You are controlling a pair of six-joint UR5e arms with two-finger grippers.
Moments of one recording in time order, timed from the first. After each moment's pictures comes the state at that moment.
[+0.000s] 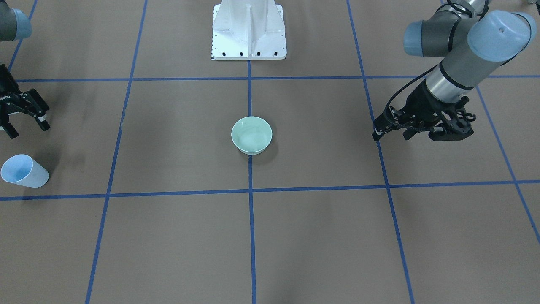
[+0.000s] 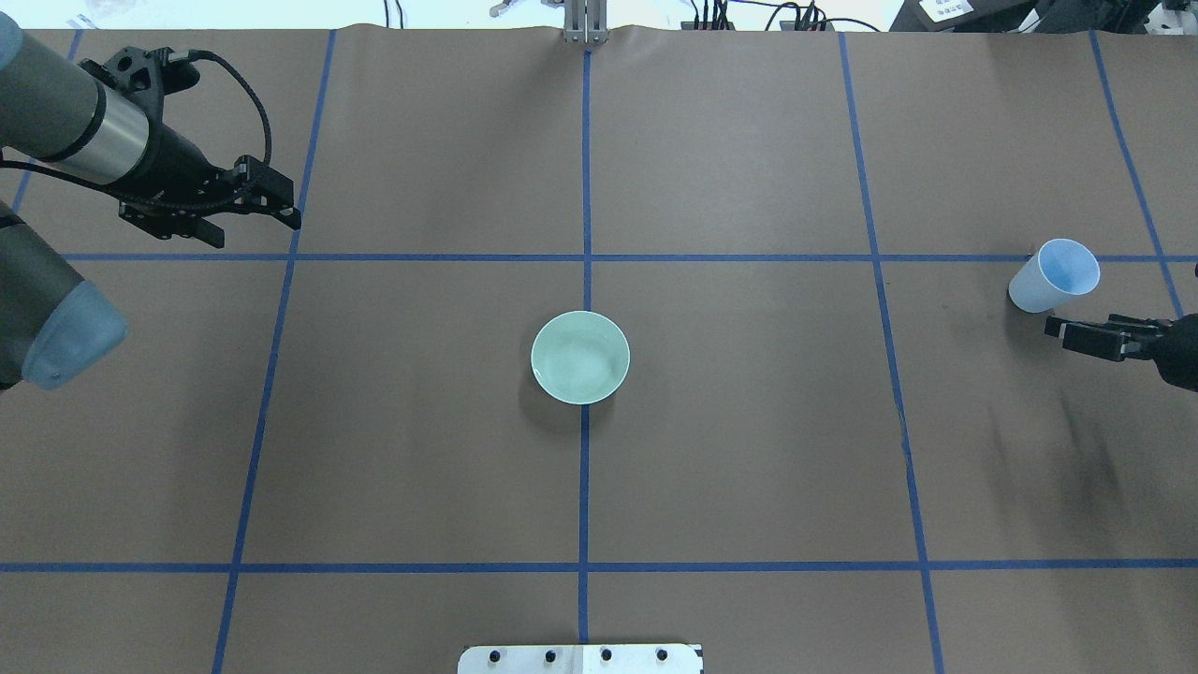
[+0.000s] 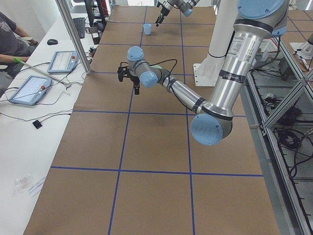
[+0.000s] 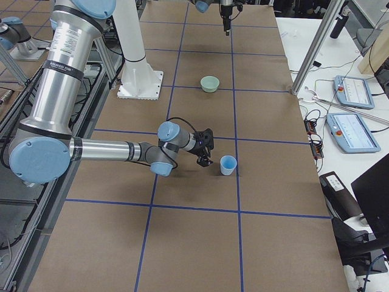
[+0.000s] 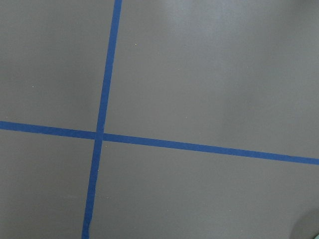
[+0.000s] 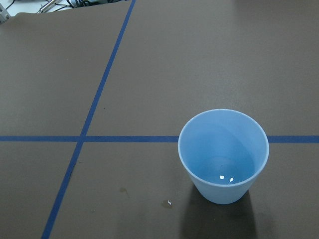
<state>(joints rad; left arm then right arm) -0.97 -1.89 -1.80 -1.85 -2.25 -1.09 0.88 -1.86 1.71 -0.30 1.76 1.05</state>
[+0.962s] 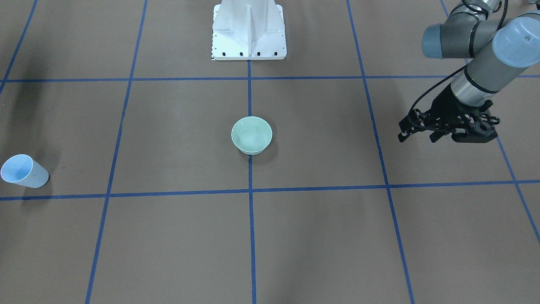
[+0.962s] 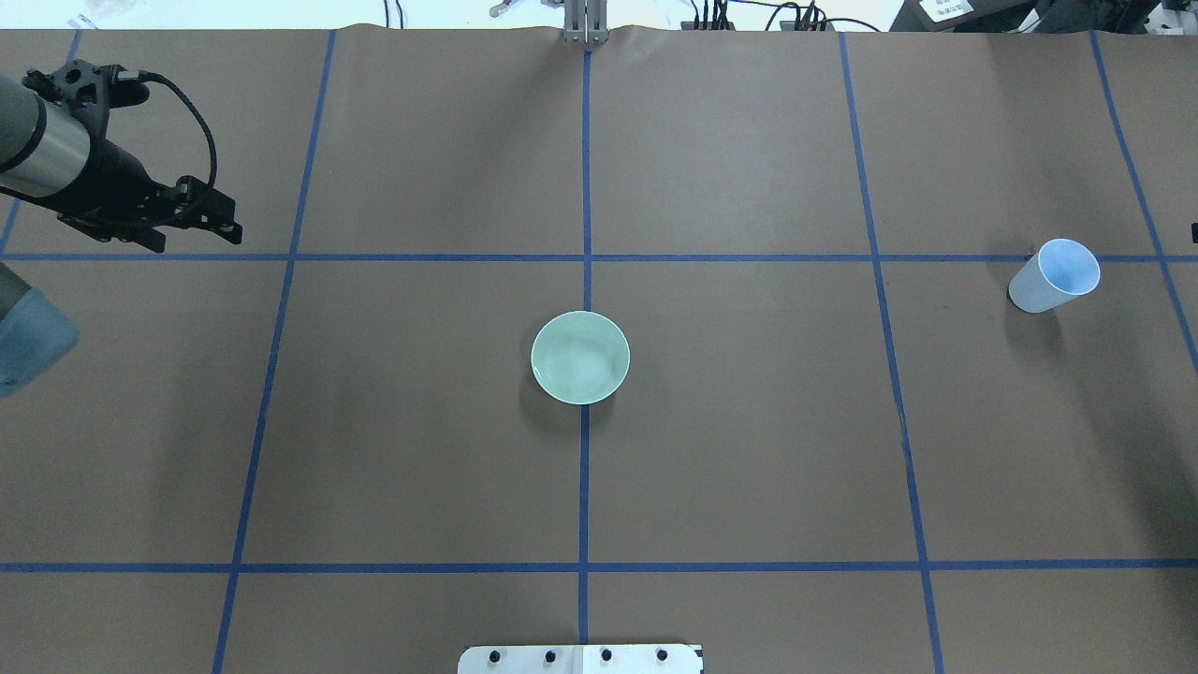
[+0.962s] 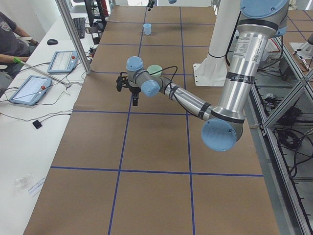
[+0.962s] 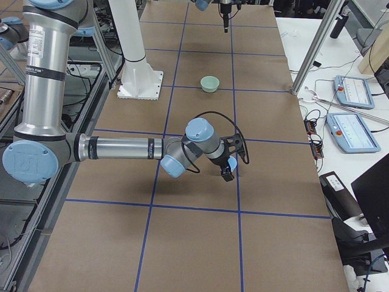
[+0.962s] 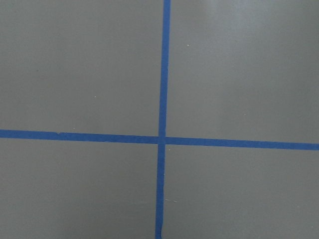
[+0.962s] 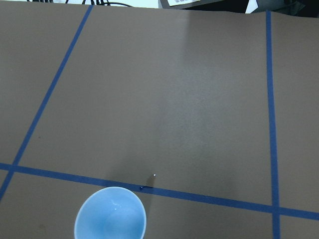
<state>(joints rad) -1.00 -1.83 -1.79 -1.84 -2.24 -0.93 1.36 -1.72 1.71 -0.81 2.20 0.47</state>
